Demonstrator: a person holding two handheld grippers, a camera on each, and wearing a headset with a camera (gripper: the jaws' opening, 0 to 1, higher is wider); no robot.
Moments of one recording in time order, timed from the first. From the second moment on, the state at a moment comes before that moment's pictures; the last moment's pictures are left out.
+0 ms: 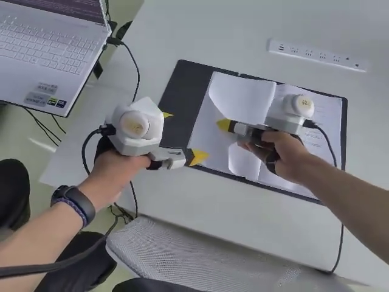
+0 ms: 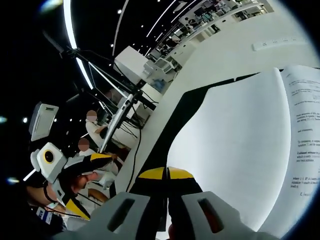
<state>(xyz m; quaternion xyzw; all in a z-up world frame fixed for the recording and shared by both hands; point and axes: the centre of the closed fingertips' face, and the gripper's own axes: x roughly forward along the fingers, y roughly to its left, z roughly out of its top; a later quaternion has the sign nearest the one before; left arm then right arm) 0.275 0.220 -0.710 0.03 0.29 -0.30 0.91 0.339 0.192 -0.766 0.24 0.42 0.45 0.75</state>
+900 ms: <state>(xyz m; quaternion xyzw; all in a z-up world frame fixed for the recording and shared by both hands) 0.276 0.221 -0.716 0.02 0.30 -0.30 0.91 0.348 0.199 -0.789 0.25 0.43 0.47 0.73</state>
